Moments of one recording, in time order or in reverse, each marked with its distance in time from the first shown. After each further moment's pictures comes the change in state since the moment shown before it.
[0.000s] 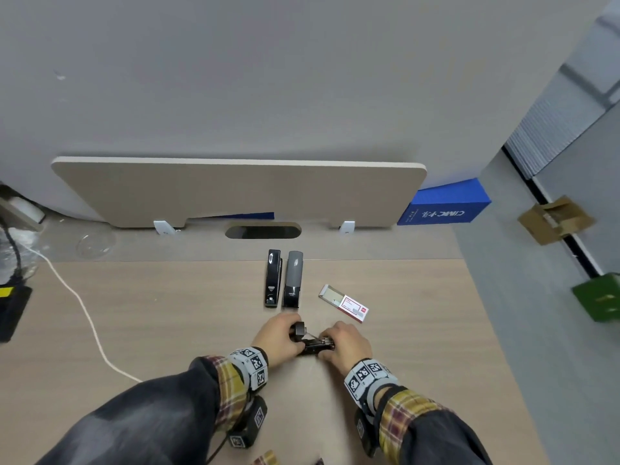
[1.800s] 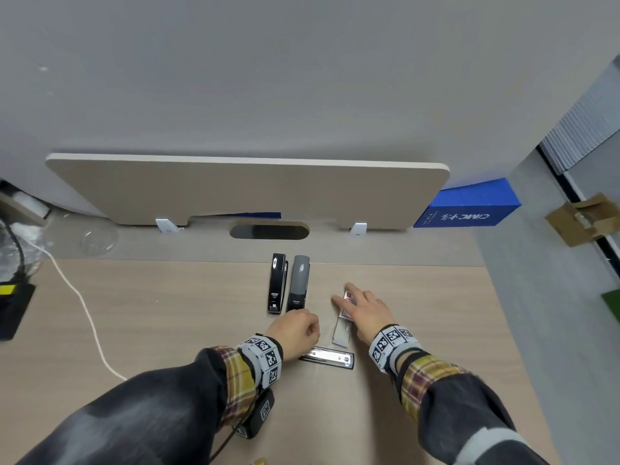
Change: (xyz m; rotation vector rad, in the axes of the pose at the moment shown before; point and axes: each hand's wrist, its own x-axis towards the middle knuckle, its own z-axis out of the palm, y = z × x) left_hand 0.040 0.018 -0.007 0.201 -0.098 0.028; right_hand 0.073 0.042 -0.048 -0.334 -0.031 -0.222
